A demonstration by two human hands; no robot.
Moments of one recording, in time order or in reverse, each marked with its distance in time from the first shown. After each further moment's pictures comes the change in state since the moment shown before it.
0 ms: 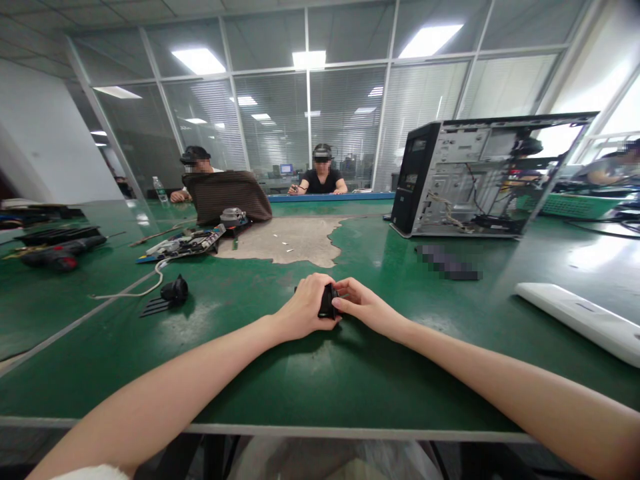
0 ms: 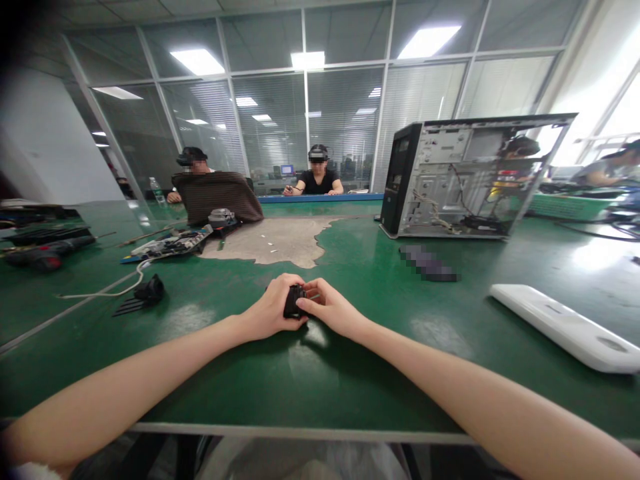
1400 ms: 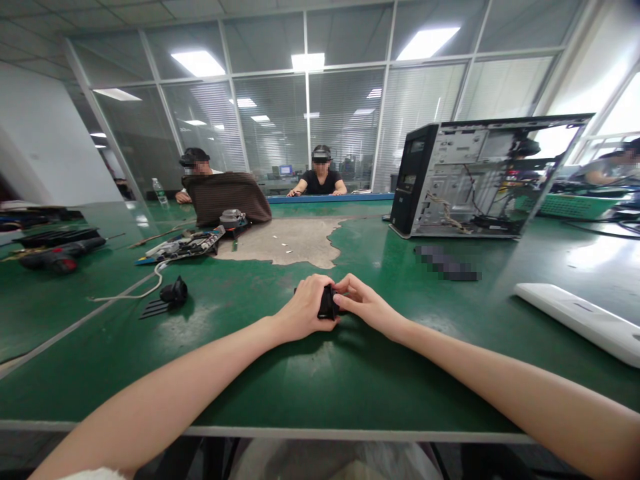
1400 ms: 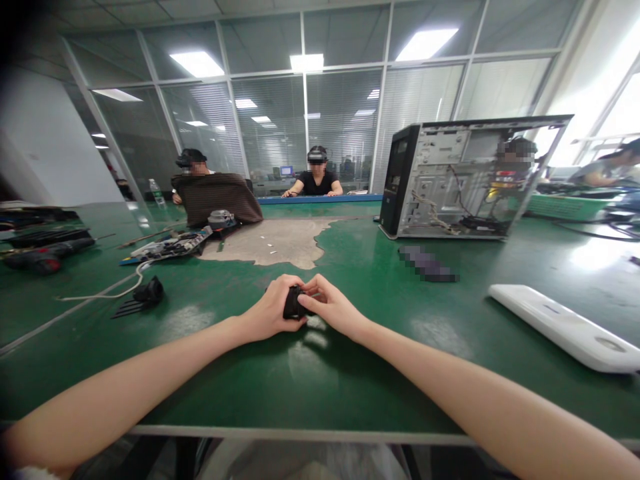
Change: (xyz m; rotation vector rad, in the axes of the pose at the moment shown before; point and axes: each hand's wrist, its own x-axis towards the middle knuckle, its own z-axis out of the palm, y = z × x) left_hand 0.000 -0.001 0.001 0.002 -0.005 -0.002; right_hand -0.001 -0.005 0.000 0.021 0.020 -0.007
